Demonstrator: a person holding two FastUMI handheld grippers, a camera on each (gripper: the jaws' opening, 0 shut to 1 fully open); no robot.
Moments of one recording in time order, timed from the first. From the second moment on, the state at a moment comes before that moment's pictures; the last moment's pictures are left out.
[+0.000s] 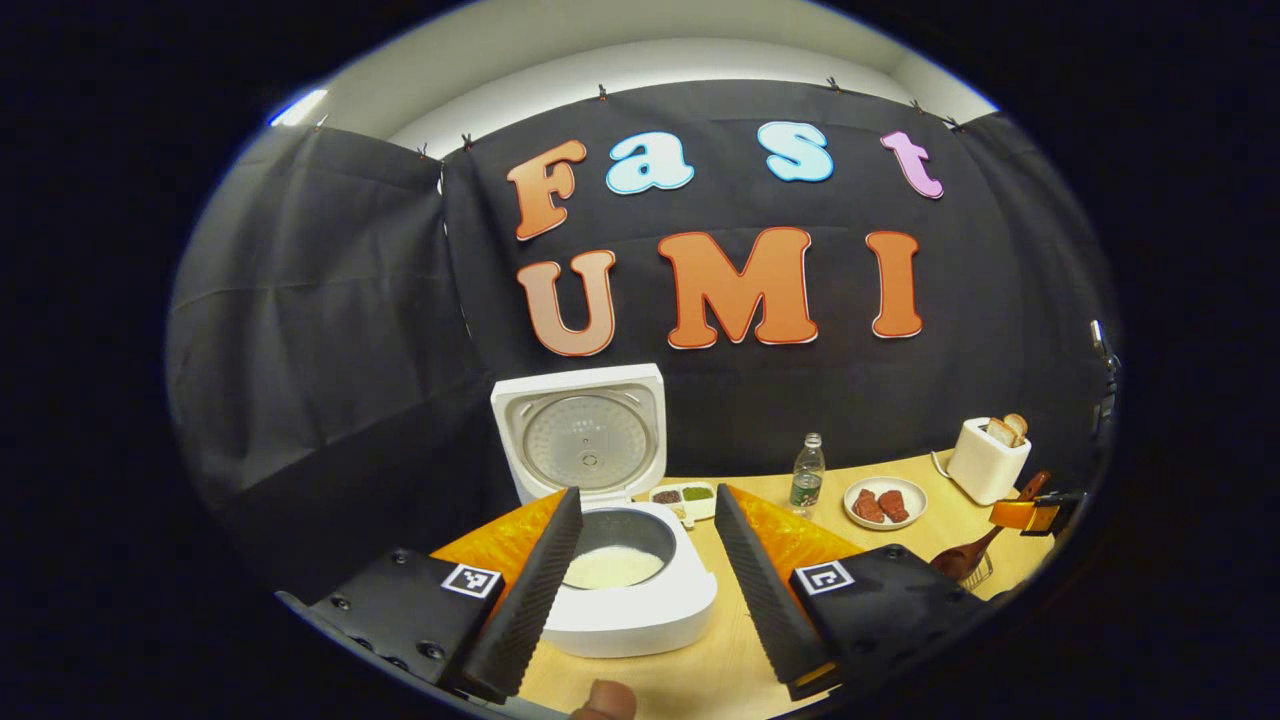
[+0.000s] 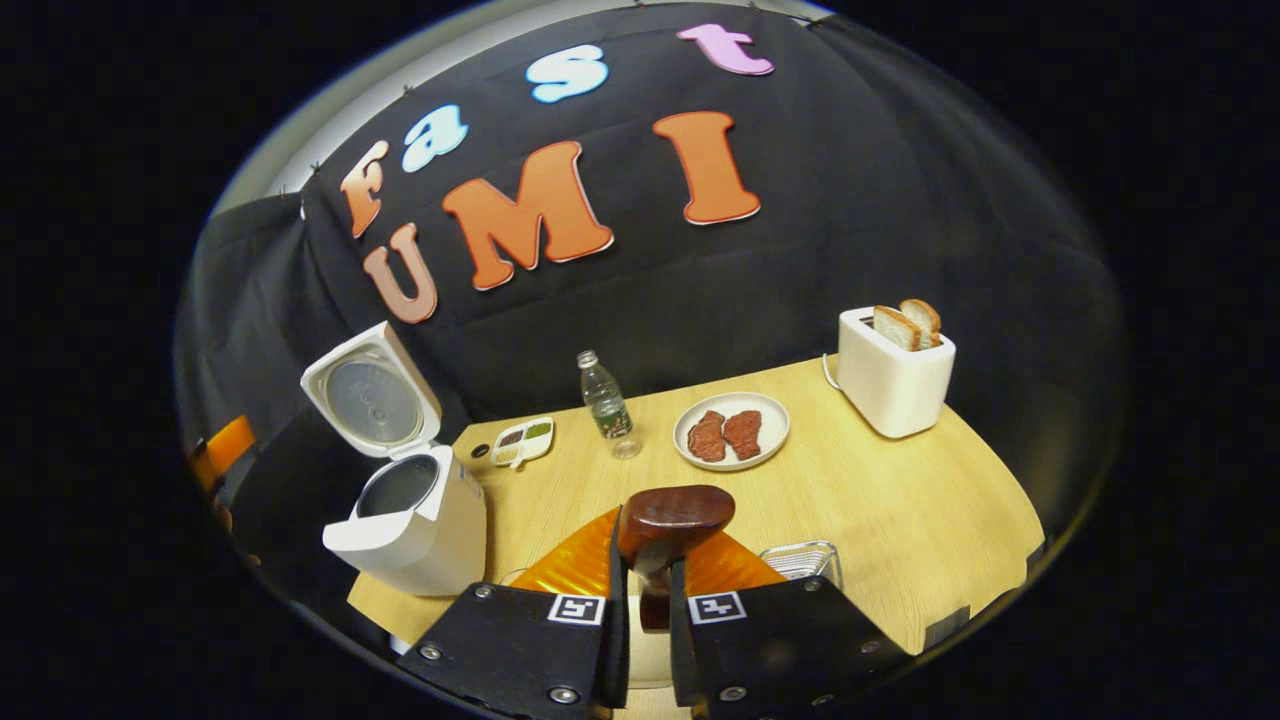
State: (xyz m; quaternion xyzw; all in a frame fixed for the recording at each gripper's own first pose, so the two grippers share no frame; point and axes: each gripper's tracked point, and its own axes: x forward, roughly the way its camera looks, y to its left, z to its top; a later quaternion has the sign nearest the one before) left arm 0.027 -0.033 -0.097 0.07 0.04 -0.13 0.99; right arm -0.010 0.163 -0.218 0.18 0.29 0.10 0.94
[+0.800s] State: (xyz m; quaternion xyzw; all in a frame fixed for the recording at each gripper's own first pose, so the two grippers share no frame) left arm 0.010 0.022 -0.089 0.12 -0.01 -0.08 0.99; right arm -0.025 0.216 -0.298 -0.03 0.29 0.12 0.95
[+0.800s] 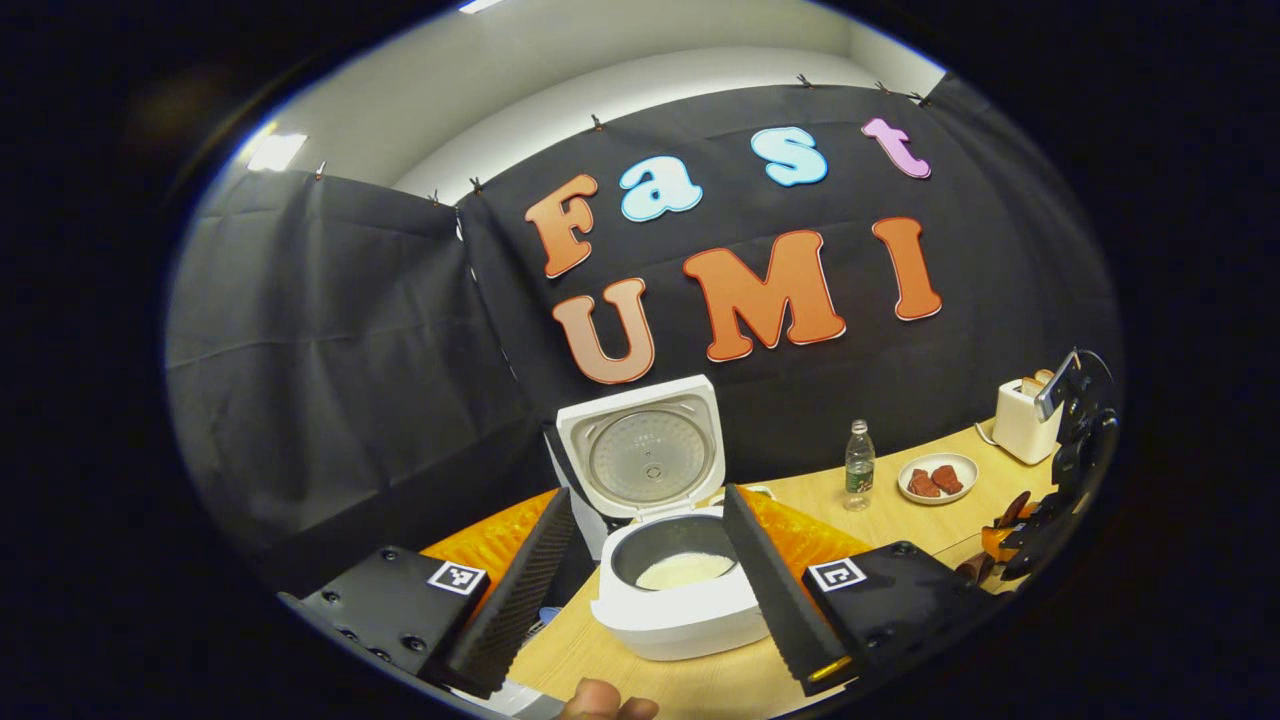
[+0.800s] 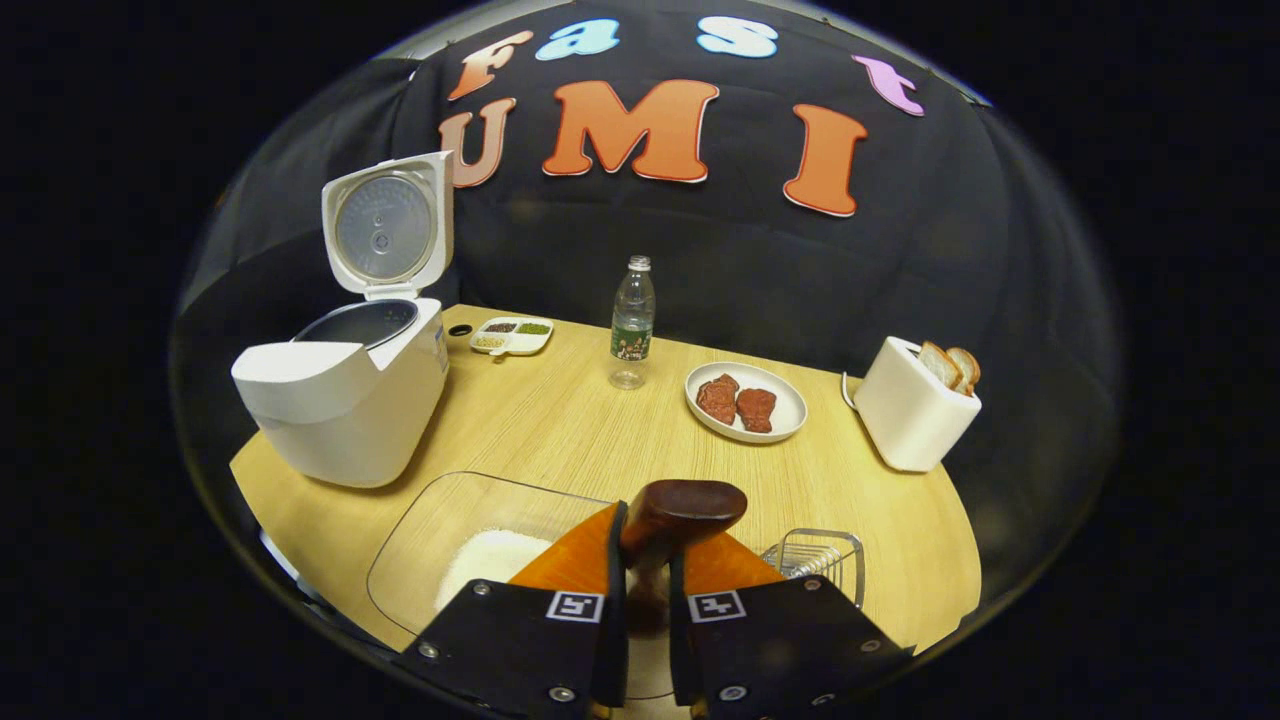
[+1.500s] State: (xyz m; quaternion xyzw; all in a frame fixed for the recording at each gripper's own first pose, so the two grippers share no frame) left arm 0.024 0.059 -0.096 0.17 -0.02 -0.04 0.98; right arm -0.038 0.287 -0.307 -0.01 0.29 0.16 0.94
